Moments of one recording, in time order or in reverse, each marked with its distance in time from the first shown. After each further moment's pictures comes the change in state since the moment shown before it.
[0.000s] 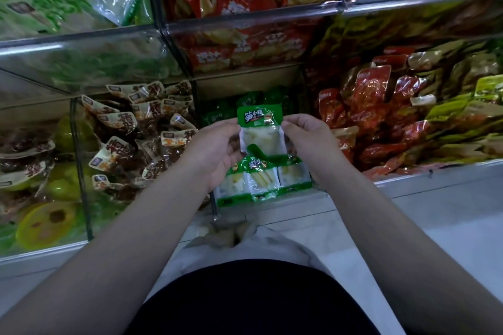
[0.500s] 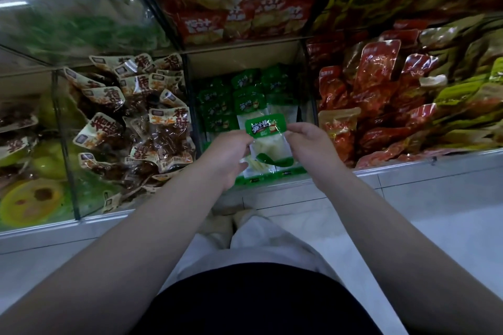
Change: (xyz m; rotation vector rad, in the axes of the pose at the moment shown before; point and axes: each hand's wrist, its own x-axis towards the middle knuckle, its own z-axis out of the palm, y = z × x) left_hand 0.019 -0.055 0.013 0.244 0.011 -0.190; right_hand 0.004 0.052 -0.010 -0.068 -0.021 0.152
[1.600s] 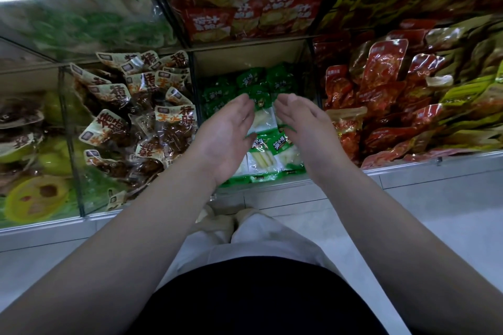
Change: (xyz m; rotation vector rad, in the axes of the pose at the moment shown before) left_hand -0.032 0.024 -0.009 -0.293 -0.197 0.267; right_hand -0.029 -0.039 0.015 0.207 -0.039 -0.154
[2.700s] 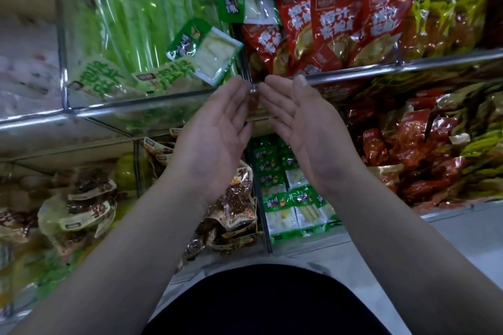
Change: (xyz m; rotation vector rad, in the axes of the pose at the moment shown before) left_hand -0.045 0.146 -0.067 -0.047 -0.161 0.336; right_hand -0.006 -0.116 0.115 0.226 -0.200 -0.318
